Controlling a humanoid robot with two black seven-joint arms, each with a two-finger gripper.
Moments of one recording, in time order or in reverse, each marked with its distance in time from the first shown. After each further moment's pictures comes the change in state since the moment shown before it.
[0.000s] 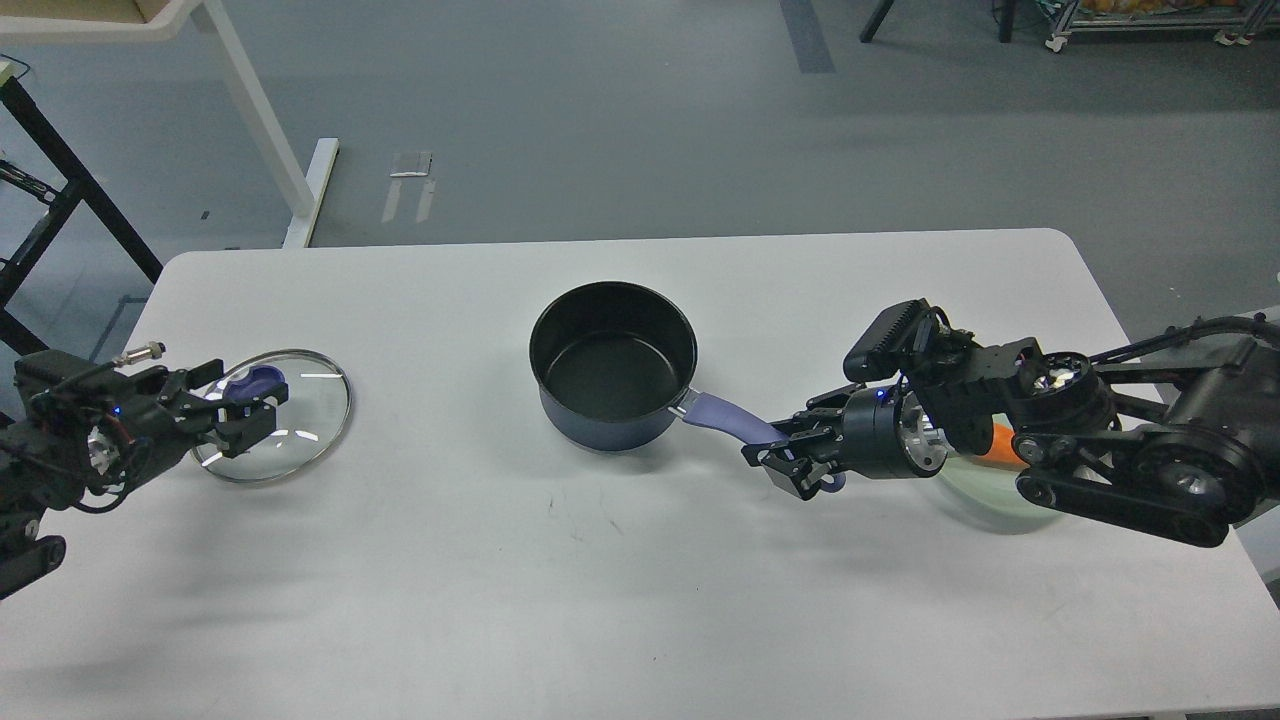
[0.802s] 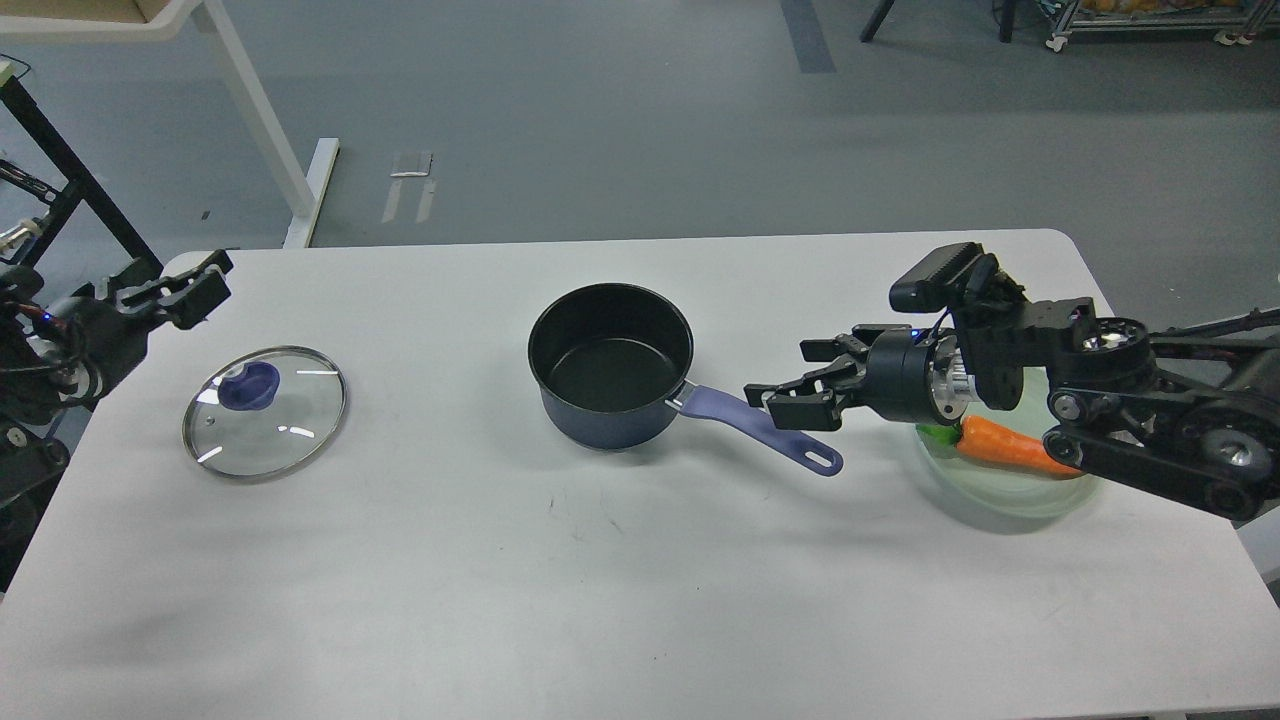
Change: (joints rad) left arm -0.139 0.008 -0.003 0.000 -0.413 -0.044 0.000; right arm -0.041 -0.110 0.189 0.004 0.219 -0.070 0.003
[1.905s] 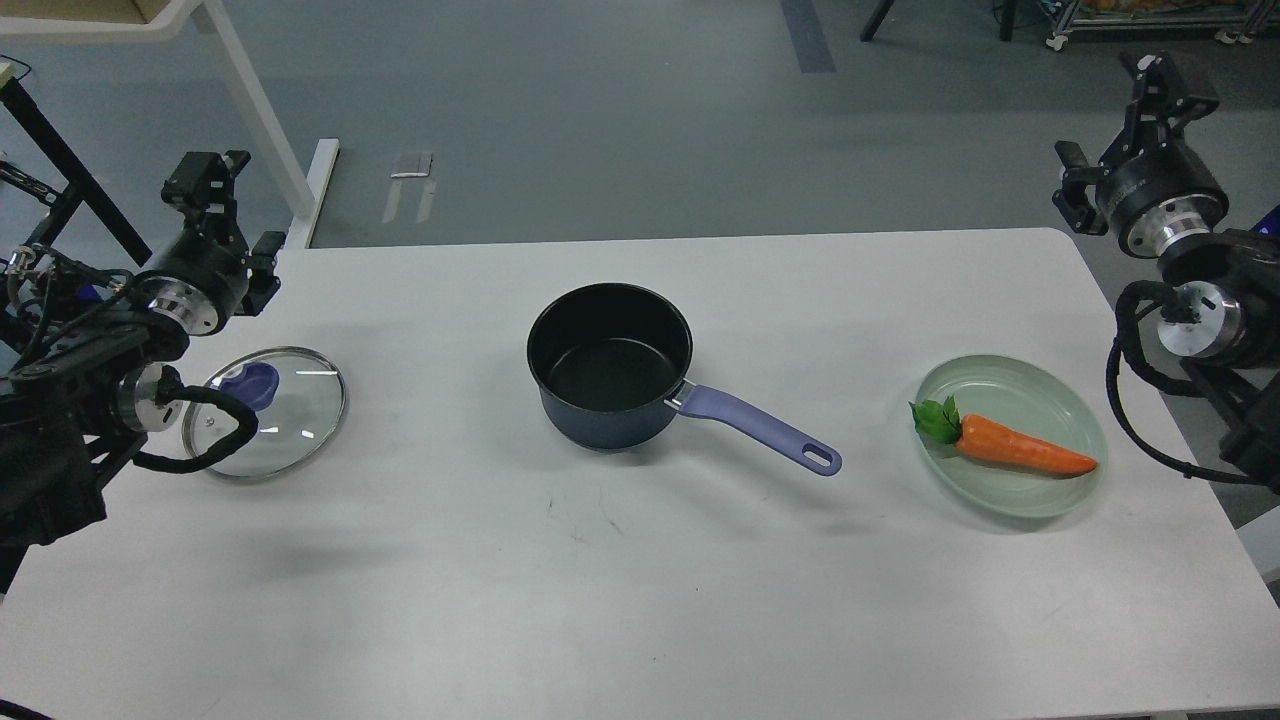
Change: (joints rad) left arm 0.029 -0.251 -0.335 0.119 -0.920 -0.569 0.000; right arm -0.245 0.202 0.618 -0.732 1.346 -0.028 0.121
